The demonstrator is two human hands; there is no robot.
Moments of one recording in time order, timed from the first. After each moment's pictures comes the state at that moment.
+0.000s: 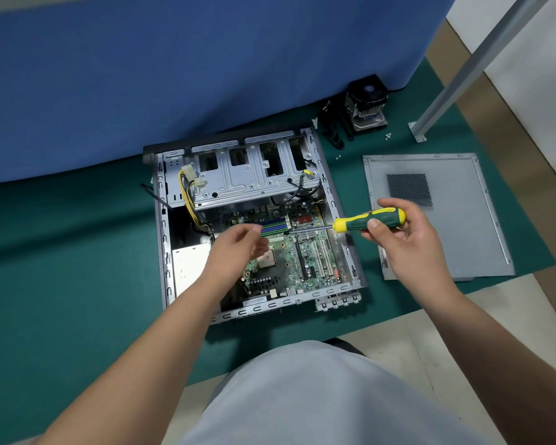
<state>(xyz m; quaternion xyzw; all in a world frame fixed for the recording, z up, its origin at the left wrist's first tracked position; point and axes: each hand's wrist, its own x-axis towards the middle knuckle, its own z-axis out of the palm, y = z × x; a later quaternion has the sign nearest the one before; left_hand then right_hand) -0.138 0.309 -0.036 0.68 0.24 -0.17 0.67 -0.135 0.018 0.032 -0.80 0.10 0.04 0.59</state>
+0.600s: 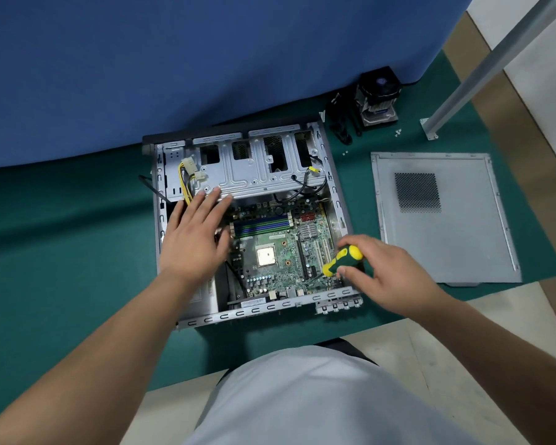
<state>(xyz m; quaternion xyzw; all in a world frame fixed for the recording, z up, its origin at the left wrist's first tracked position) -0.132 0.375 -0.063 1.00 -0.01 -0.02 0.09 -0.138 0.017 0.019 -0.93 -0.21 0.18 0.26</state>
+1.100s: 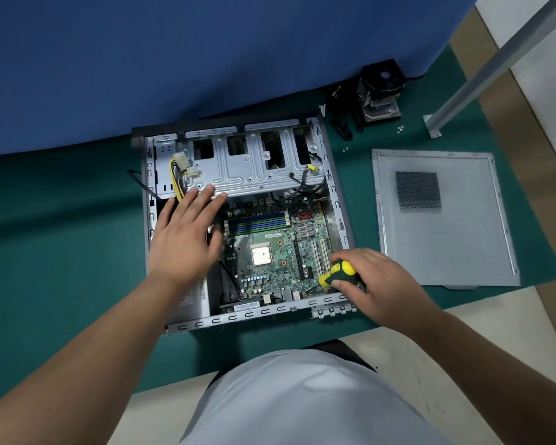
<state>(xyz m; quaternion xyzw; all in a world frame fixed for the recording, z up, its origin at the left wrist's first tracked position) -0.130 0.377 -0.067 1.00 -0.01 0.01 0.09 -0.144 0.017 0.005 -0.93 -0.24 0.17 0.23</state>
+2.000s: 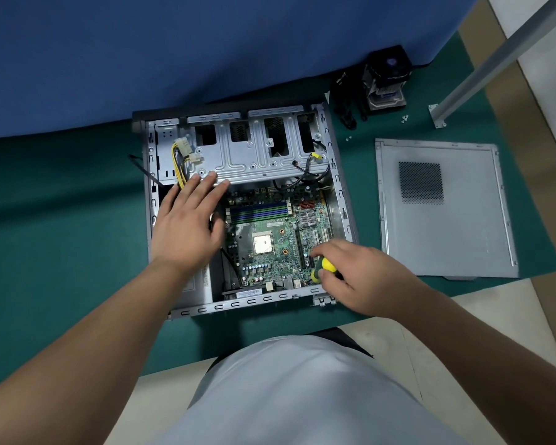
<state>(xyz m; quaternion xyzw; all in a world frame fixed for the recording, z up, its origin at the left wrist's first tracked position) -0.129 0.377 -0.067 1.00 -0.01 0.01 0.10 -0.138 0.051 0.019 -0.92 -0.28 0.23 0.17</state>
